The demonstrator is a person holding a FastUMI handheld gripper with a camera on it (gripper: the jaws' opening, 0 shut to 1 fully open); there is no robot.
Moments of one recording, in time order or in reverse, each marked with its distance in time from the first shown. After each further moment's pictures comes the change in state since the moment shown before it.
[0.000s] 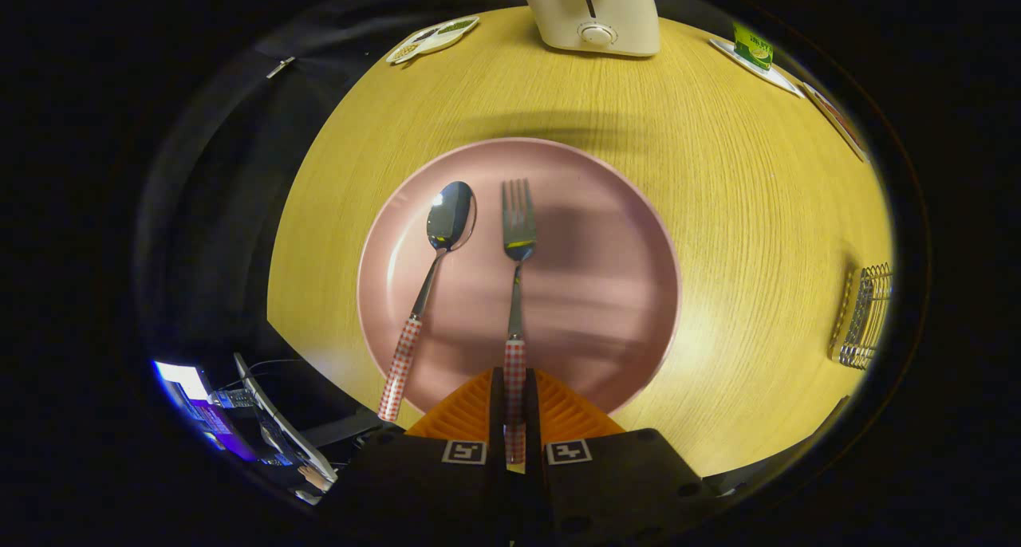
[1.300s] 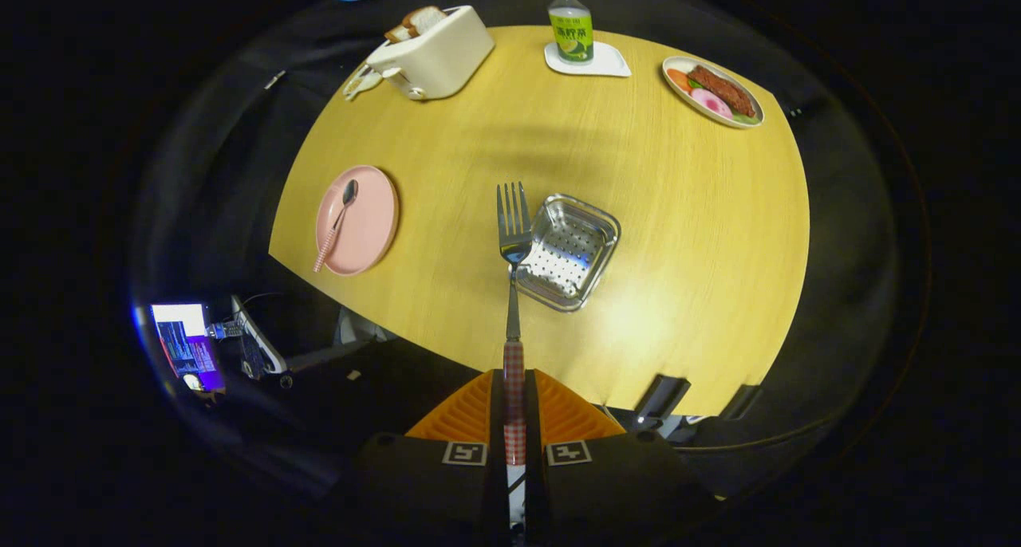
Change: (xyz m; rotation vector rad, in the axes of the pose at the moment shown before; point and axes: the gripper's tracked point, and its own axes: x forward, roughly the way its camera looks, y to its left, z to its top) arm -0.255 -0.264 -0.055 -0.067 0.207 -0.084
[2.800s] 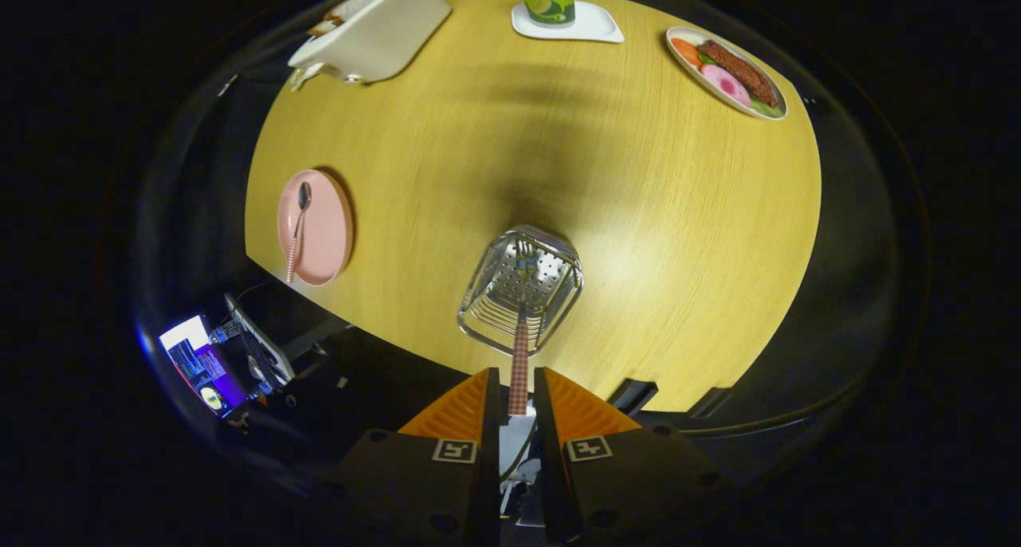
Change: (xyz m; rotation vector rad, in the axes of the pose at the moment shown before) arm -0.003 -0.005 0.081 0.033 0.065 0.007
